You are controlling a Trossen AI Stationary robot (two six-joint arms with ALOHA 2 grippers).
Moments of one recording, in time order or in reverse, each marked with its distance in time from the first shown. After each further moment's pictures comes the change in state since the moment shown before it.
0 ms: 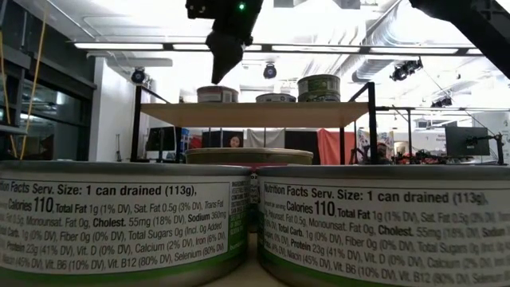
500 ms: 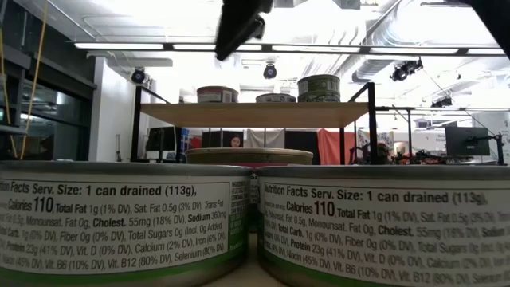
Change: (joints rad) left arm 0.008 0.055 -0.005 -0.134 0.136 -0.224; right arm 0.144 -0.083 -0.104 -0.107 -0.563 0.349
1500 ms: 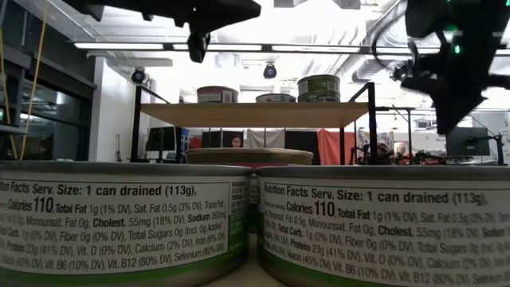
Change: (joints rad) left arm 0.534 0.675 0.162 0.344 0.668 -0.232; right arm -0.010 -1.065 -1.504 -0.027 0.443 1.361
